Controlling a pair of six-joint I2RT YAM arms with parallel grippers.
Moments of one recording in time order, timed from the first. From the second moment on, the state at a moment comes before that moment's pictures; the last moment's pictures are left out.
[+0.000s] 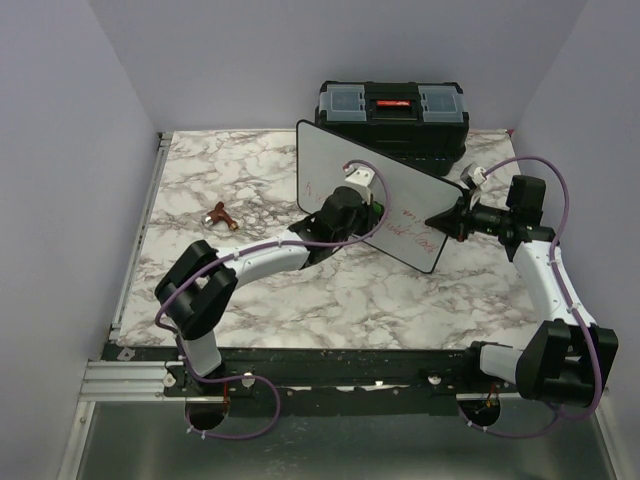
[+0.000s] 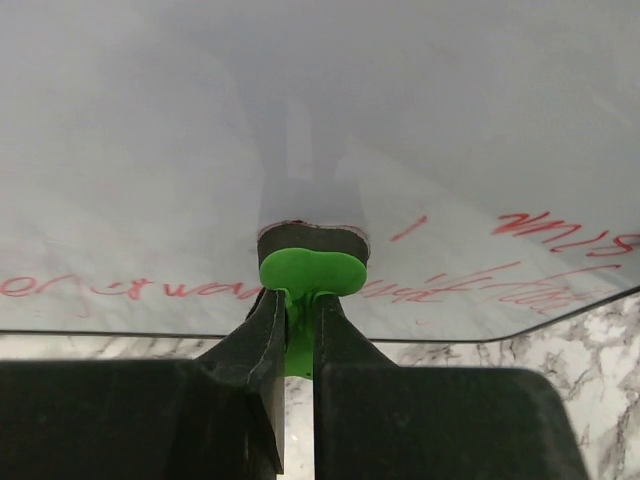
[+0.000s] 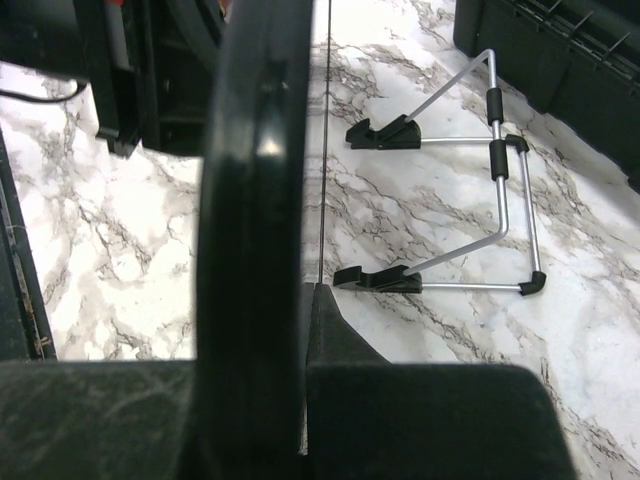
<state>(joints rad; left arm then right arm) -0.86 1.75 1.16 0.24 -0.16 -0.38 -0.15 1.21 0.88 -0.34 -1.14 -0.48</state>
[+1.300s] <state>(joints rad) -0.80 1.74 1.21 0.22 -0.07 -0.42 -0.15 1.21 0.88 -0.33 -1.13 -0.46</state>
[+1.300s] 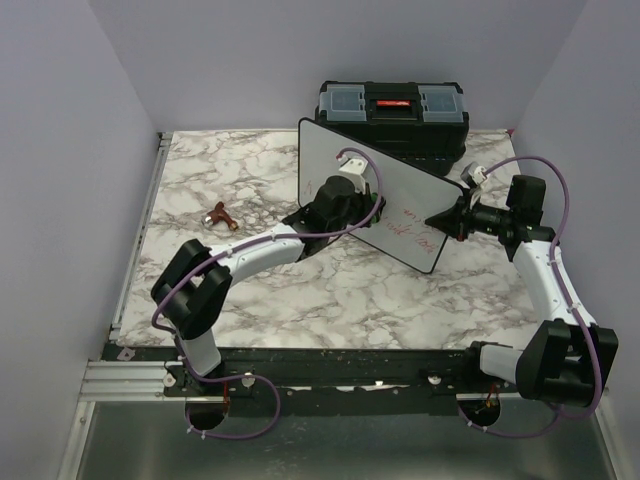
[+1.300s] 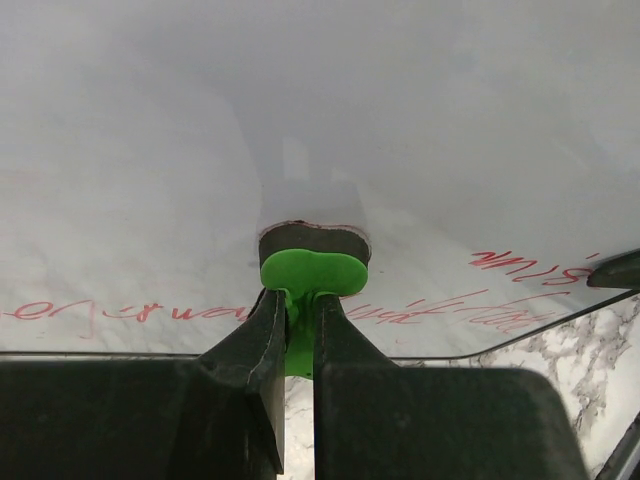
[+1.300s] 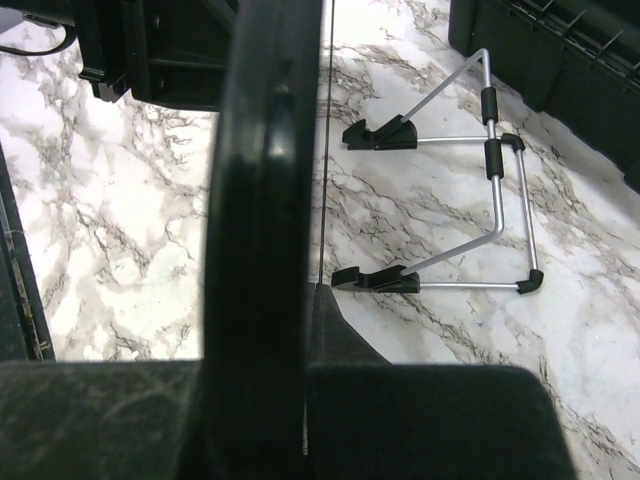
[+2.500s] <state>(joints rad) -0.80 1.75 1.08 0.35 -0.06 -0.52 -0.15 1.21 0.88 -0.33 -1.13 -0.47</state>
